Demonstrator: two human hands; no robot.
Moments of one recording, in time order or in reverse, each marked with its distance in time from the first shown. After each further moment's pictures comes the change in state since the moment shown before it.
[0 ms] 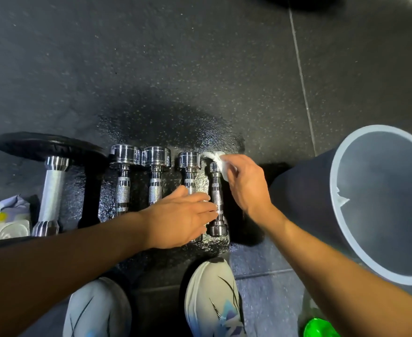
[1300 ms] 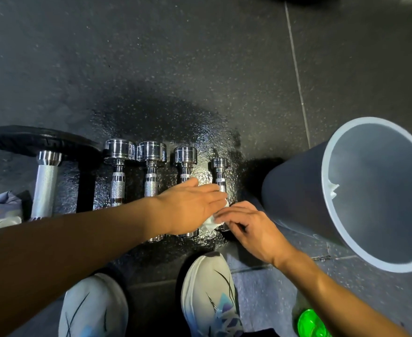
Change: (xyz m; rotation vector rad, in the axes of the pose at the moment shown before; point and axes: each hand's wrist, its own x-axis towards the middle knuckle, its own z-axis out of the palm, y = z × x) left_hand 0.040 0.015 -0.033 -0.004 -0.344 -0.048; right_hand -0.094 0.023 -0.031 0.016 -0.452 -0.166
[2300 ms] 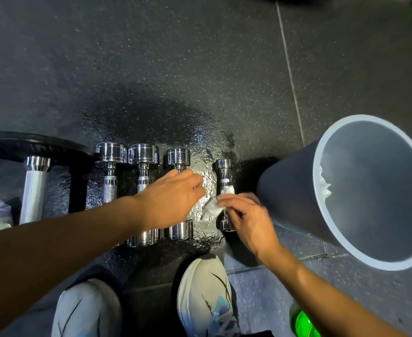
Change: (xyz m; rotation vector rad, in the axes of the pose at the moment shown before) left_hand -0.008 -0.021 0.010 0.011 0.309 -0.088; right_hand 0.010 0.004 0.008 0.030 0.316 0.195
